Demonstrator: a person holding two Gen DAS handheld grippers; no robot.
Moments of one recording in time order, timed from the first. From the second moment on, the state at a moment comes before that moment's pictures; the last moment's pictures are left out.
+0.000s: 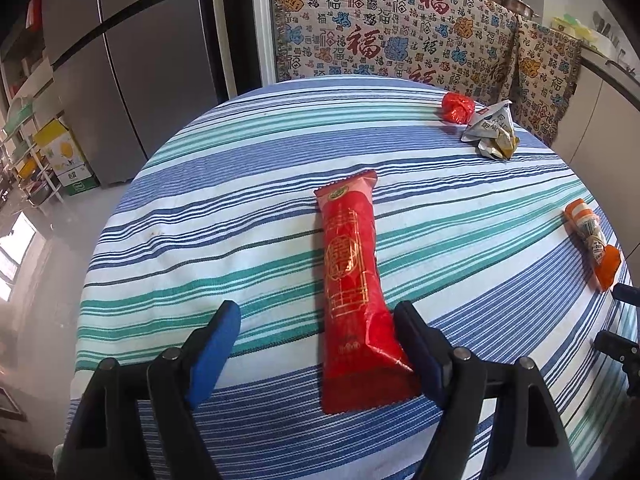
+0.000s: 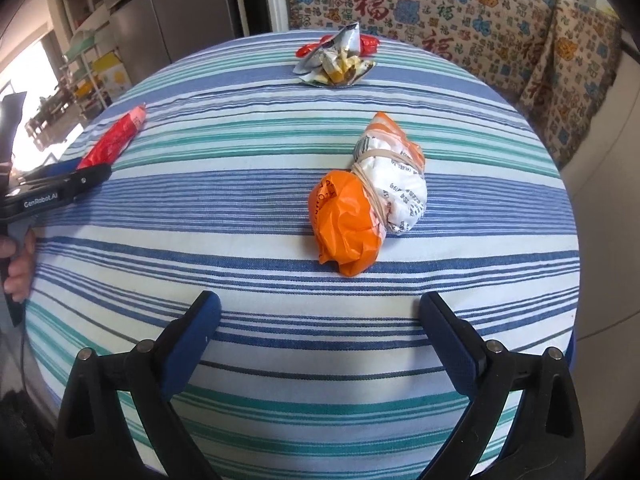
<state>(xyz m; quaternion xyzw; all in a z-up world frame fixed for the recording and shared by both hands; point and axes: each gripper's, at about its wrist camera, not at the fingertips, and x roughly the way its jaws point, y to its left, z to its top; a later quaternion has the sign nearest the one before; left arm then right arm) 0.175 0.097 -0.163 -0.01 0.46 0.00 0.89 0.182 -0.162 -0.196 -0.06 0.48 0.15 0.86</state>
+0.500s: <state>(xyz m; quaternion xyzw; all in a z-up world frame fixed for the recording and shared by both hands) 0.204 0.098 -0.142 -0.03 0.50 -0.12 0.86 0.236 -0.191 -0.148 0.01 0.52 0.12 0.84</state>
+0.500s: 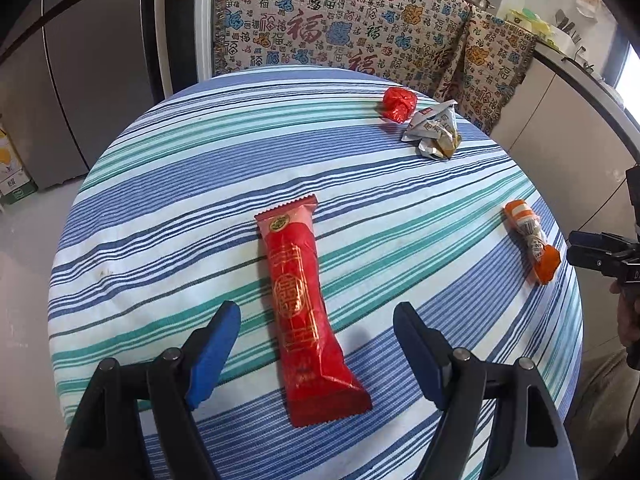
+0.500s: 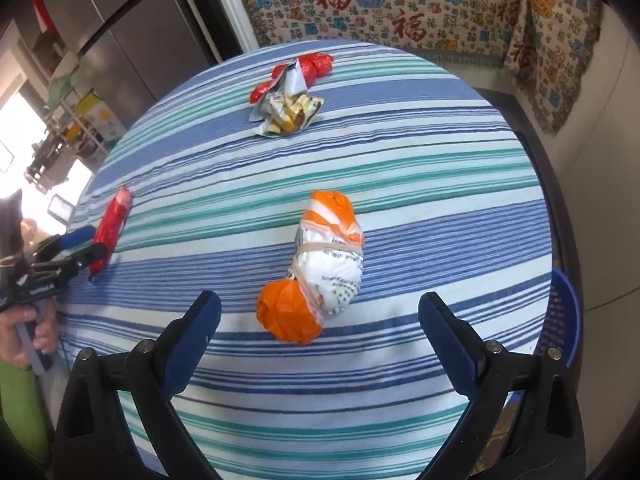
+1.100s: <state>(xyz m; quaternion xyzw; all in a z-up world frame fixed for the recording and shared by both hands) 0.207 0.088 -0.148 0.00 0.51 -0.08 0.85 0.271 -0.192 -0.172 0.06 0.58 0.10 0.80</state>
